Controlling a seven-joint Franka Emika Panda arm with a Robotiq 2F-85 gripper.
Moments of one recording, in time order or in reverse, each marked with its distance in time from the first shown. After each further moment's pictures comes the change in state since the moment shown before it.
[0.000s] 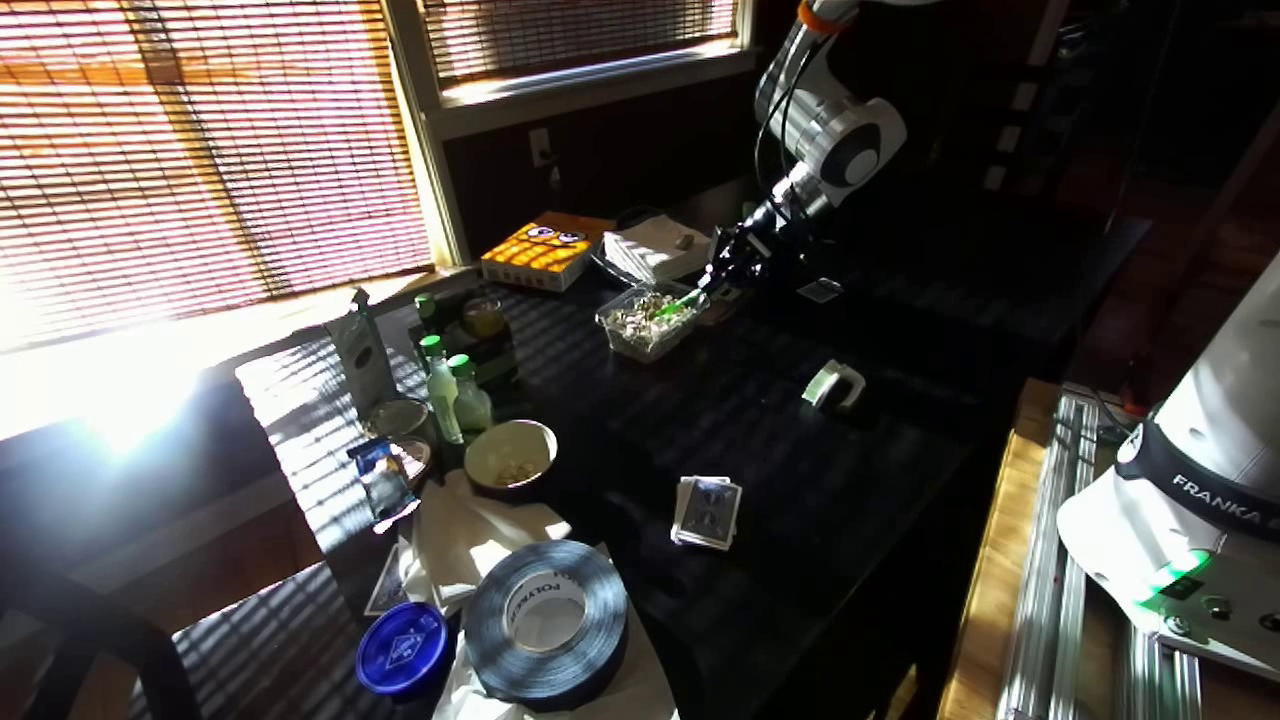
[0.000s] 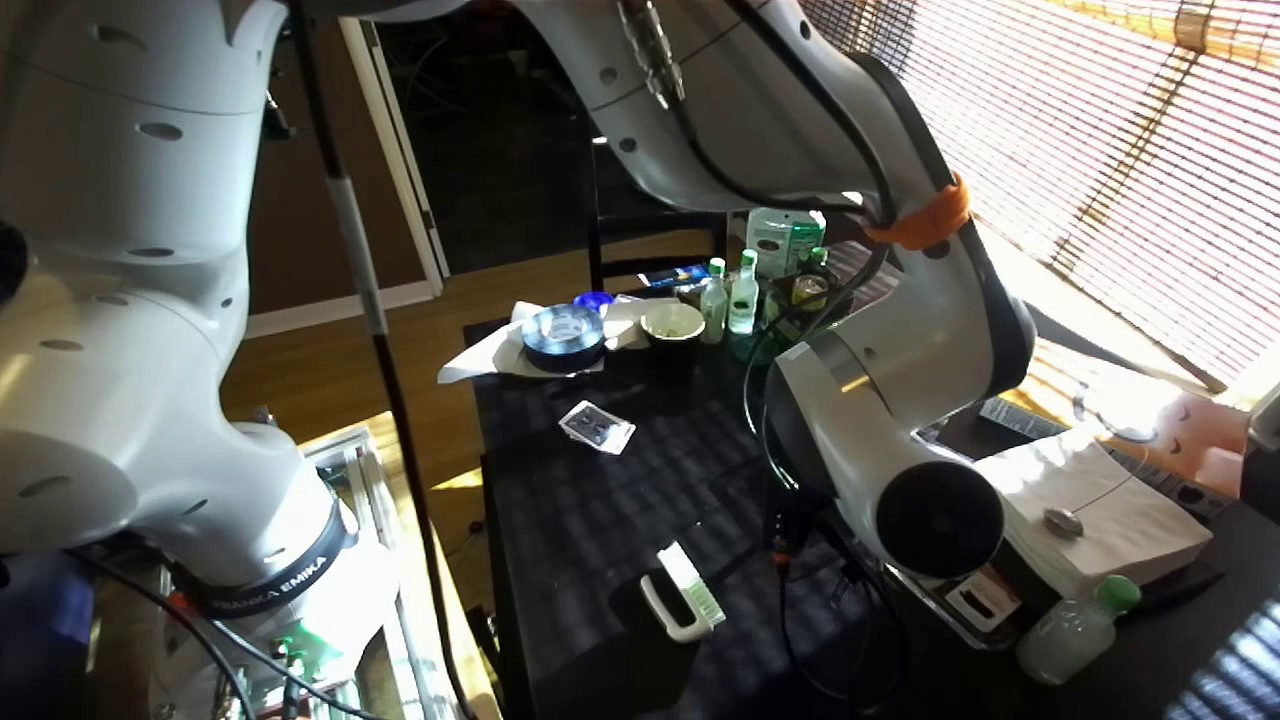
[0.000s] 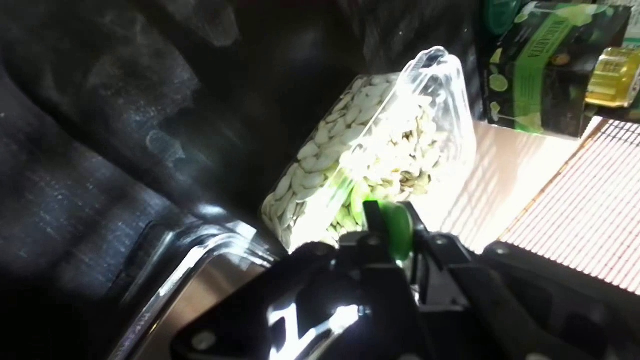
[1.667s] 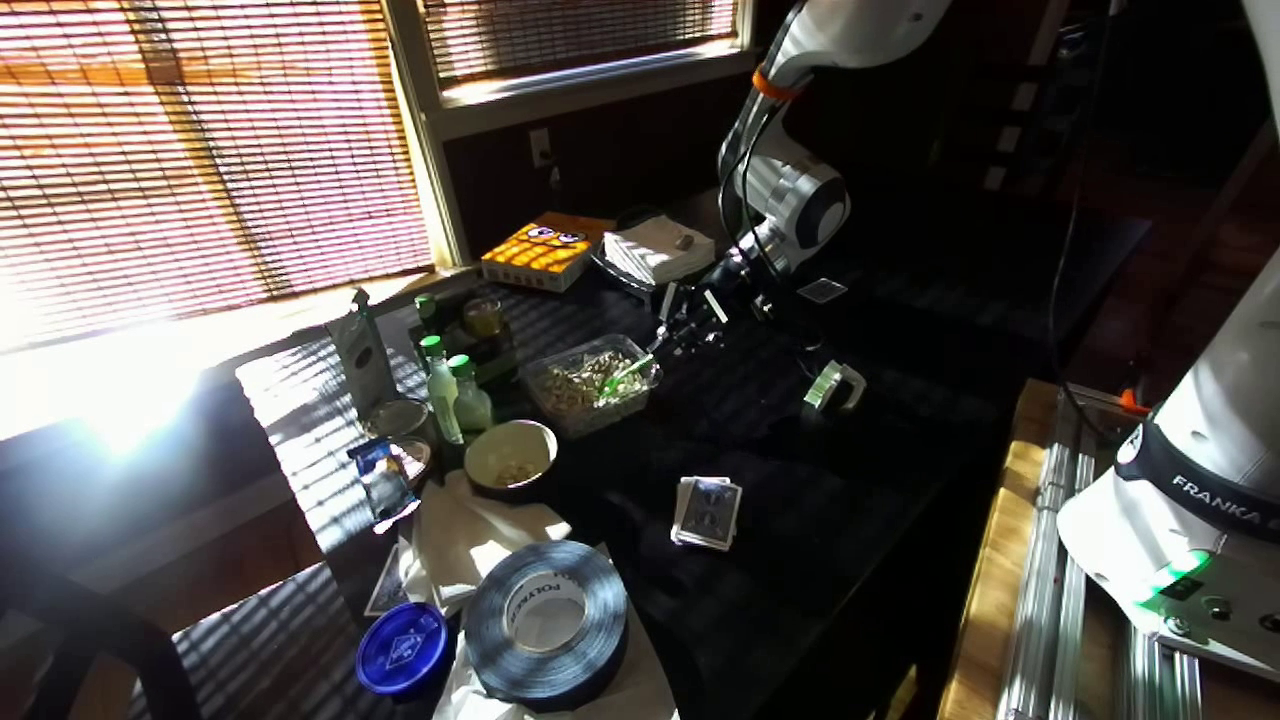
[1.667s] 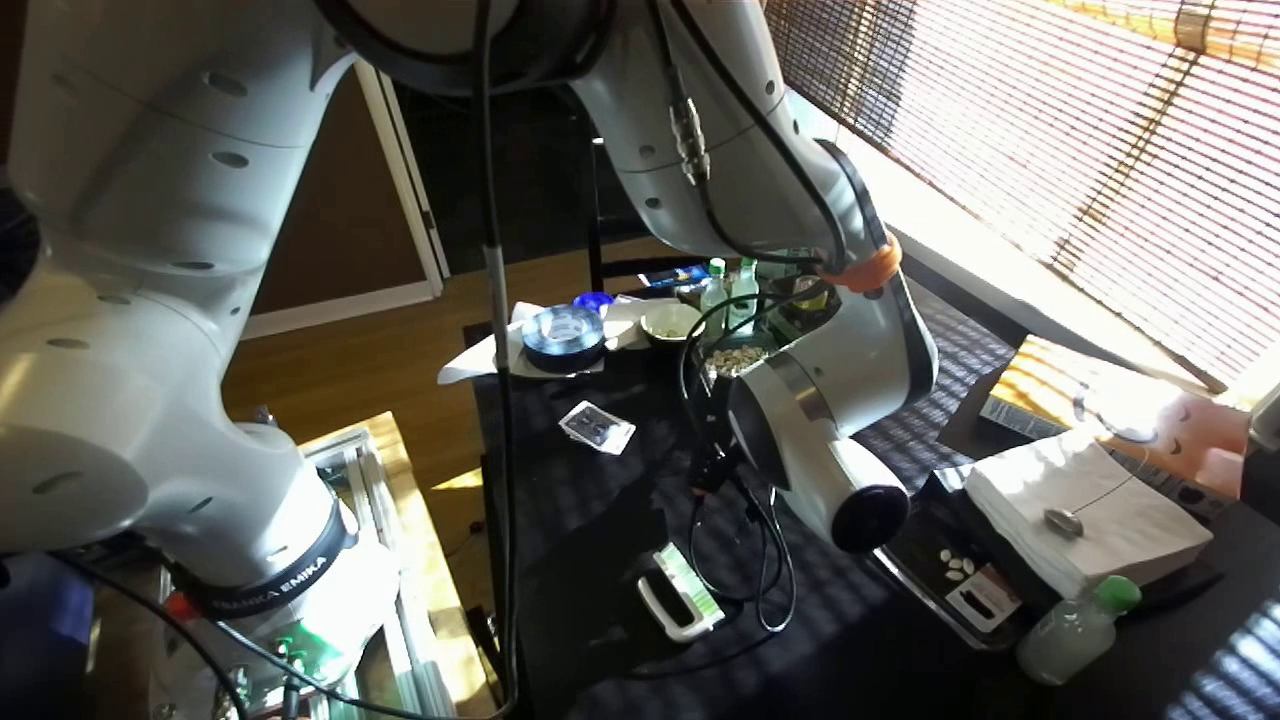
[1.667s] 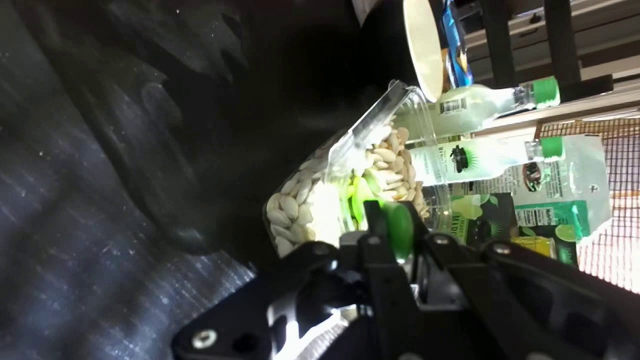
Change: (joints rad) arm 0.039 0.127 0.080 0.010 -0.026 -0.361 0.166
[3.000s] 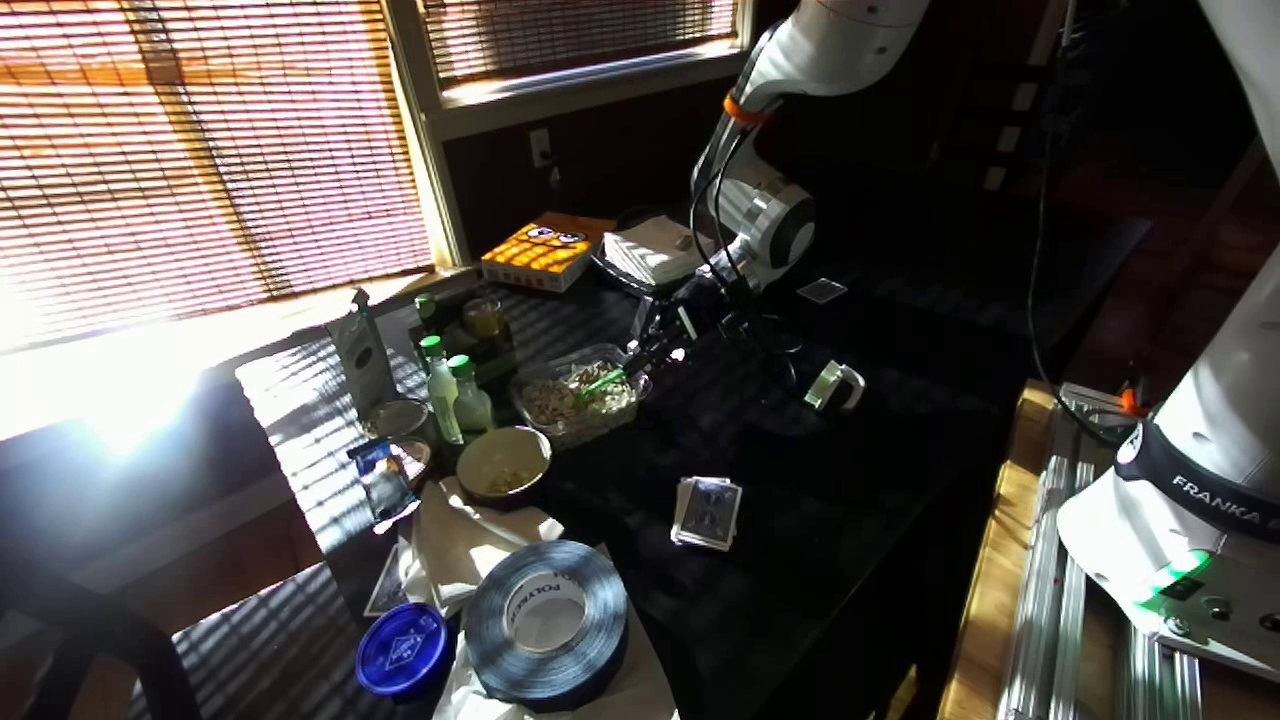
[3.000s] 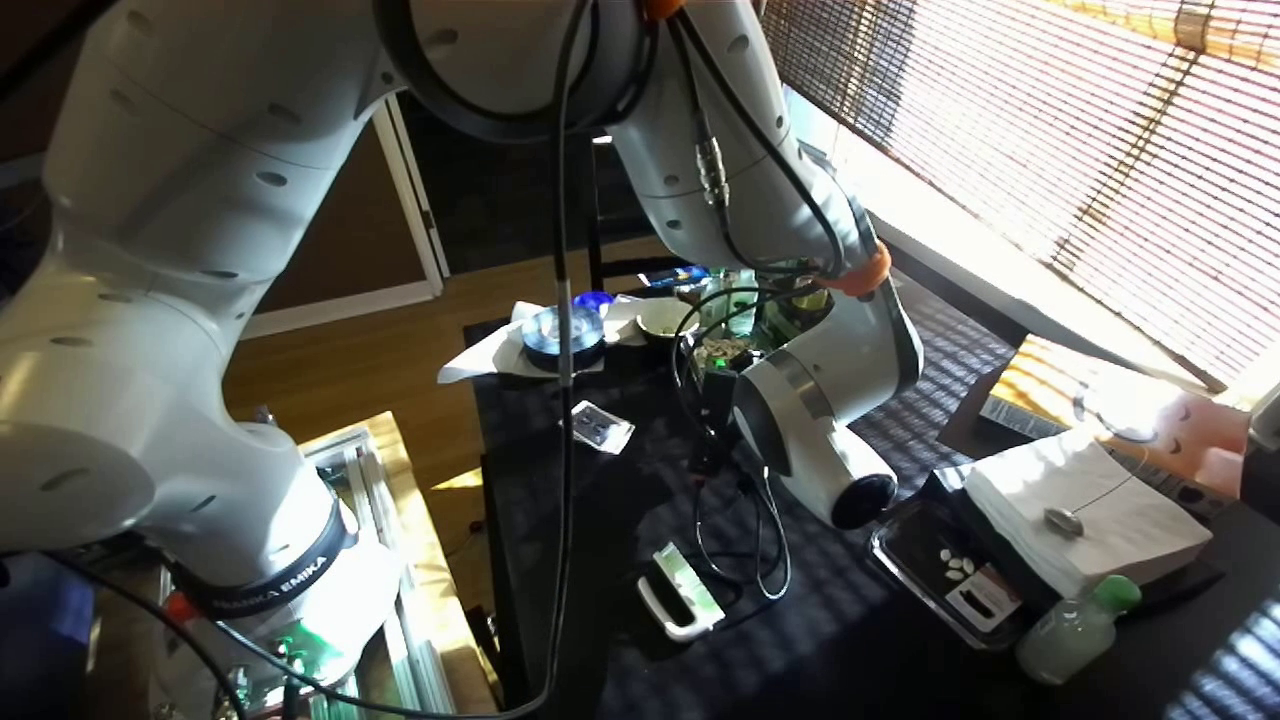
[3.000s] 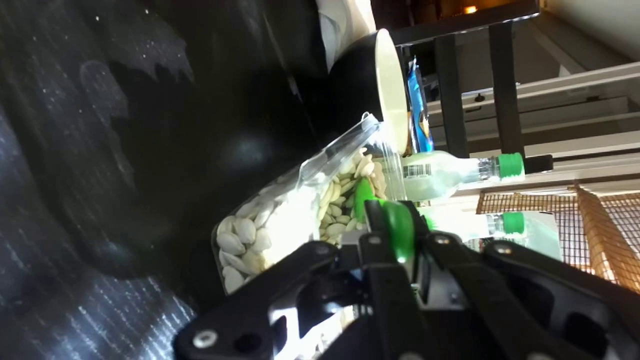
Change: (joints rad) arm 0.025 0.089 0.035 0.091 0.003 -0.126 -0.109
